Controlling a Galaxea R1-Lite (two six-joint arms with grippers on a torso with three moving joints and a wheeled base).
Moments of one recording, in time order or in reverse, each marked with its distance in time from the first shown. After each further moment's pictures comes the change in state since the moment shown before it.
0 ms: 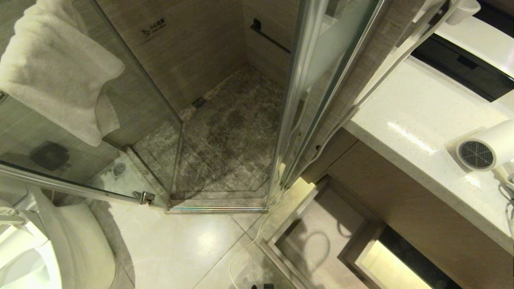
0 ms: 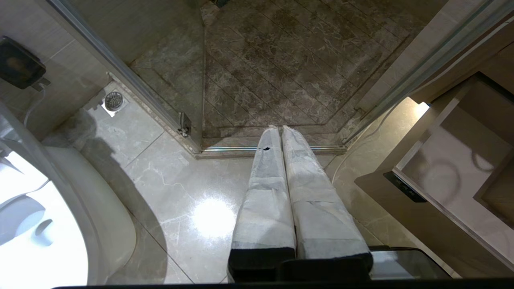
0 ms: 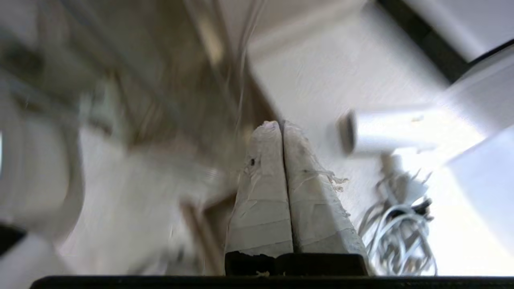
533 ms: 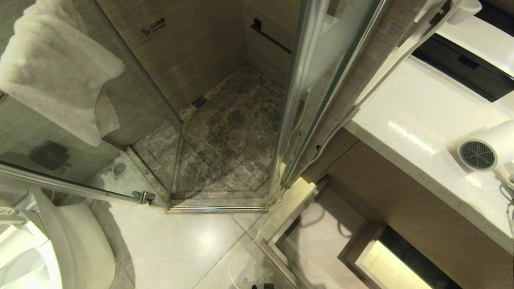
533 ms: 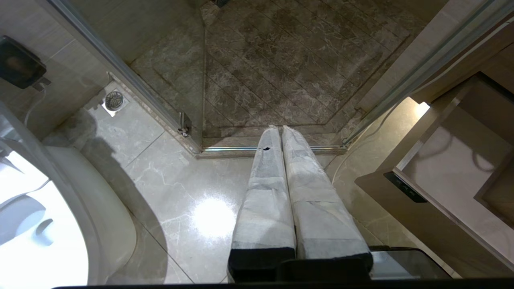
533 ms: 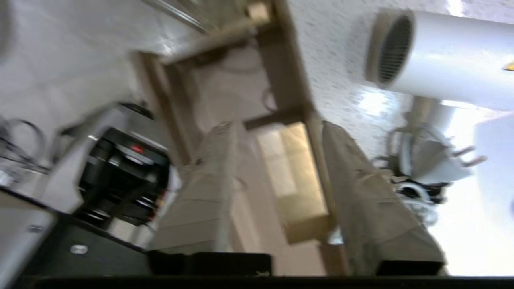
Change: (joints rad) left arm 0.000 0.000 0.000 0.000 0.000 0.000; right arm -0.117 0.444 -0.027 0.156 0.014 -0.310
